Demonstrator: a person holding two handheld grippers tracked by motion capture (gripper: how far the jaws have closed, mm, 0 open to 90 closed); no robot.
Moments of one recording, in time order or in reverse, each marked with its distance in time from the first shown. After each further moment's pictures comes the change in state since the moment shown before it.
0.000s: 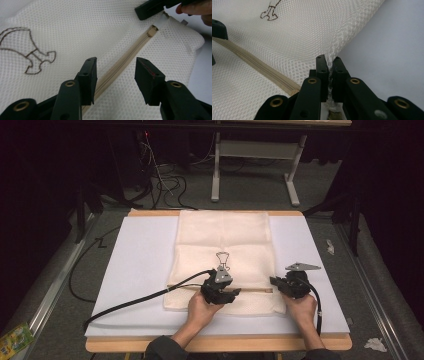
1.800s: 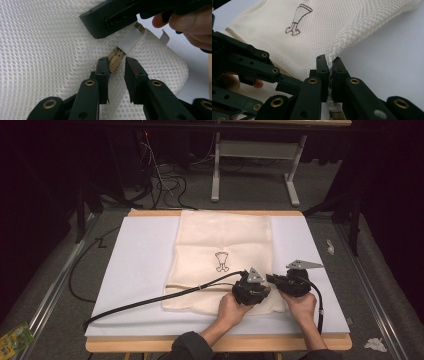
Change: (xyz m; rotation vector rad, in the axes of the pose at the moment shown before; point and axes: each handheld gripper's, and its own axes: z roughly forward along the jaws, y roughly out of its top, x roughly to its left) left arm -0.038 0.028 0.066 -0.002 -0.146 -0.022; right arm 0.013 0.013 -0.014 -0.064 0.104 -0.018
